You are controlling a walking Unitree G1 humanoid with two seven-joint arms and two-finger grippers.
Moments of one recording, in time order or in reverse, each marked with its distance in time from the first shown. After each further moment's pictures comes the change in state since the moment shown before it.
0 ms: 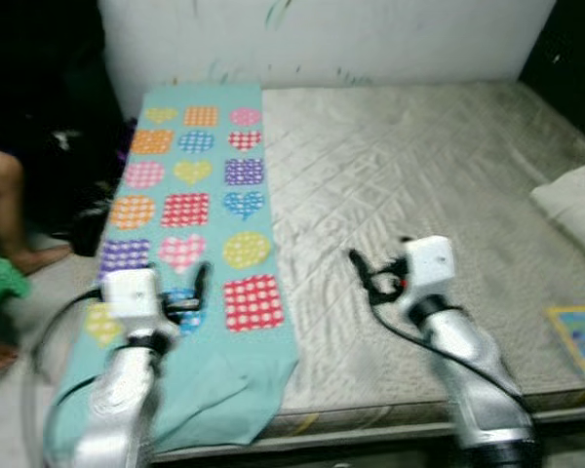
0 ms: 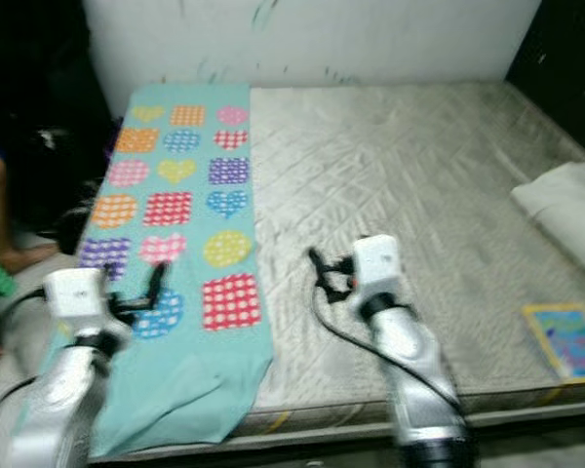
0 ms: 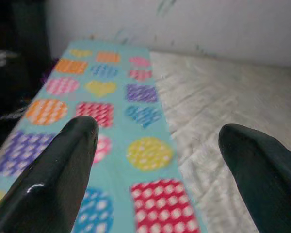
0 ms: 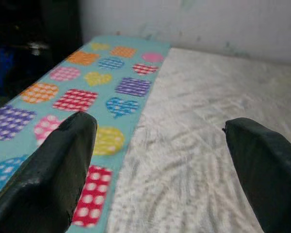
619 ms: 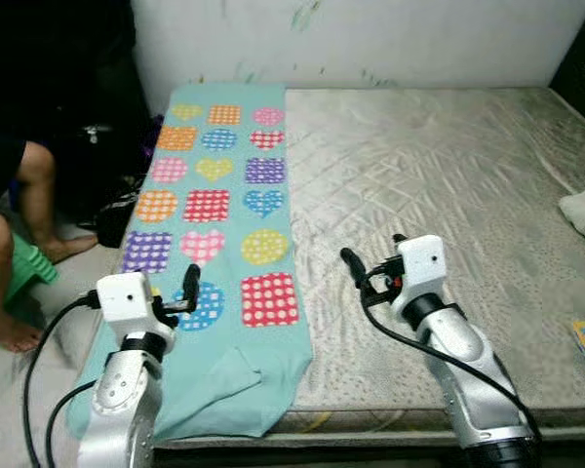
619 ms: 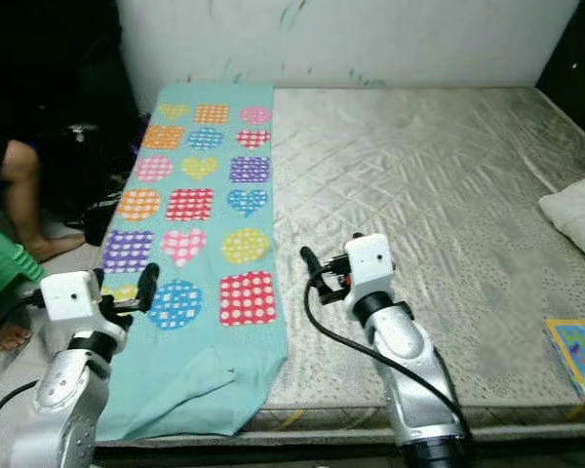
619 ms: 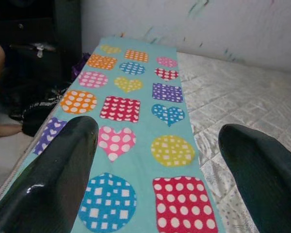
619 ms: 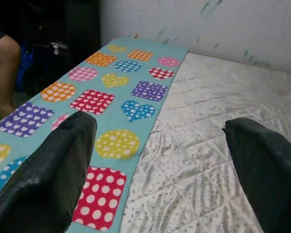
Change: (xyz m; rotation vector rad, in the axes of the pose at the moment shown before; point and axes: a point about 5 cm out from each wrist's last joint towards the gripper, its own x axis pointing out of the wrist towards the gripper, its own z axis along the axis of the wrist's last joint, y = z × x) left arm 0.003 -0.002 -0.002 -0.043 0.005 0.036; right arm 0.000 -0.004 0.001 -0.025 -0.003 -0.004
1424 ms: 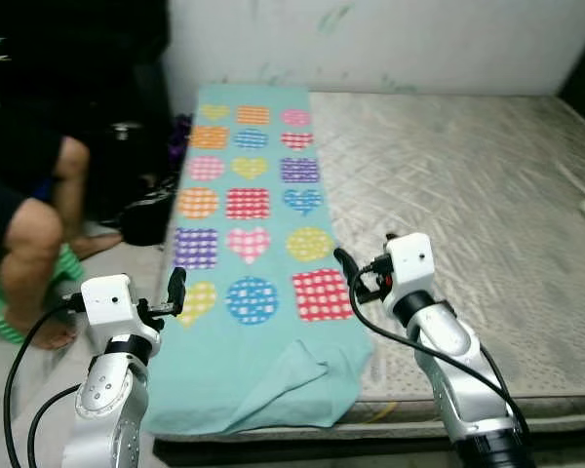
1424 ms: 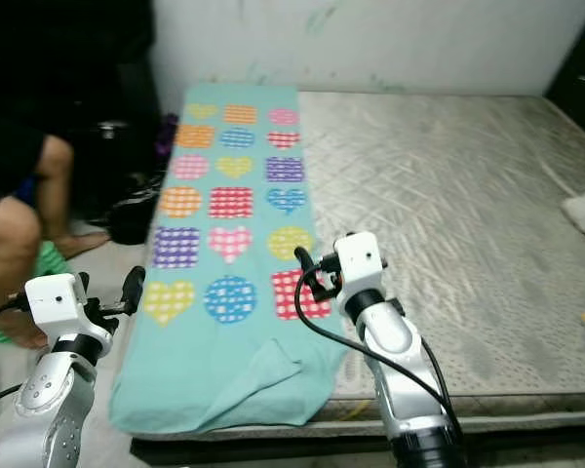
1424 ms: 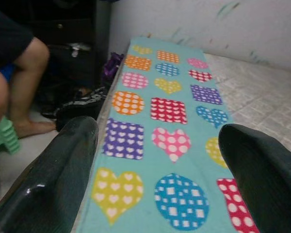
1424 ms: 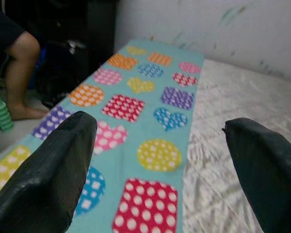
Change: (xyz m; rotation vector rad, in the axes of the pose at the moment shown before) left arm -0.002 0.011 -0.001 0.012 0.016 0.028; right arm 0.009 0.004 0.000 -0.037 0.001 -0.003
